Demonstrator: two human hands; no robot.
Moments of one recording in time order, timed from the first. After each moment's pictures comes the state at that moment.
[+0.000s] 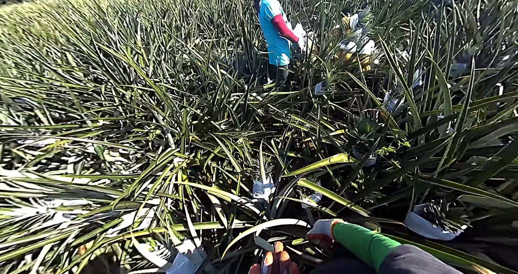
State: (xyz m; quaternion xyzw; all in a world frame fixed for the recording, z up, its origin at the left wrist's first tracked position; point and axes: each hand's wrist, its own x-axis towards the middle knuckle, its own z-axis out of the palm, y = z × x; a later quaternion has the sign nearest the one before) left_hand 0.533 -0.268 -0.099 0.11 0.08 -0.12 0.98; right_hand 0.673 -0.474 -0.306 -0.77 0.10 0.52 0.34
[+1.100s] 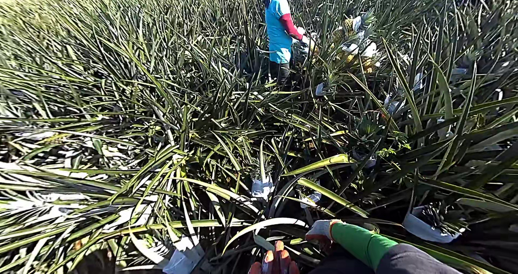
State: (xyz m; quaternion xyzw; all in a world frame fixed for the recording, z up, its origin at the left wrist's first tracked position) left_hand 0.532 -0.266 -0.108 0.10 0.10 -0.11 0.98; right_hand 0.675 -0.468 -0.312 -0.80 0.09 0.52 0.30
